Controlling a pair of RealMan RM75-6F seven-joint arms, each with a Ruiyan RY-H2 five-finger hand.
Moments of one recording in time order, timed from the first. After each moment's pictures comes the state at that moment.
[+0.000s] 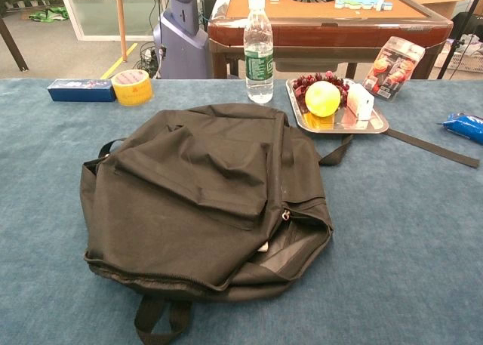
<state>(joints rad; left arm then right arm) -0.11 -1.16 -0.04 -1.58 1.52 1.48 0.11 0.06 -1.11 0.06 -1.66 -1.51 1.49 -0.08</state>
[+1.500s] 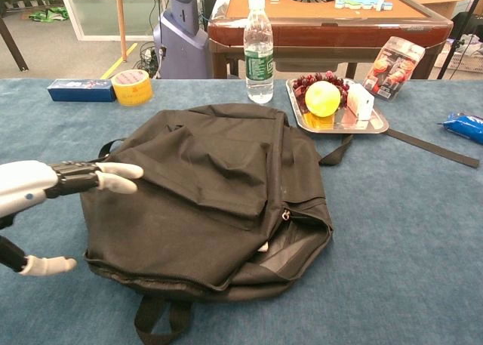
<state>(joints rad) -0.46 -1.43 0.09 -1.36 1.87 1.21 -0.18 0.06 -1.00 0.11 -1.76 -1.48 1.54 -0.06</state>
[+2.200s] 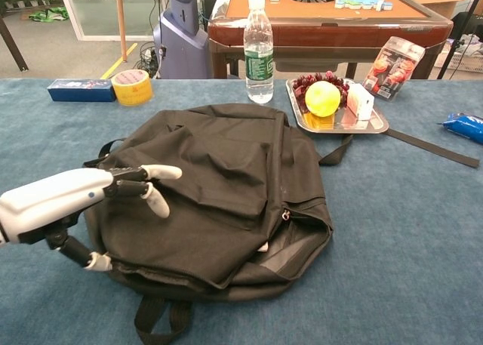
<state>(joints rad) -0.51 -1.60 0.05 -1.30 1.75 1.17 -0.21 0.03 -0.99 0.10 -1.75 -1.48 1.57 -0.03</state>
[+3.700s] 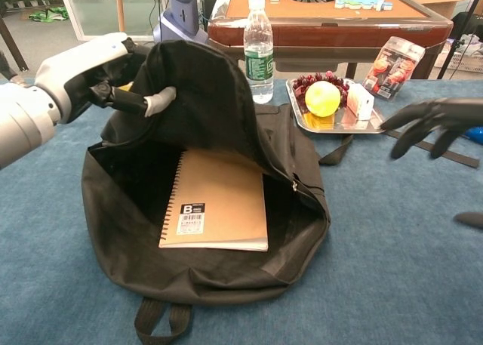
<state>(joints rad) -0.60 -1.59 -0.28 -1.67 1.28 1.13 -0.13 0.35 -1.10 -0.05 -1.85 -1.86 1.14 0.15</state>
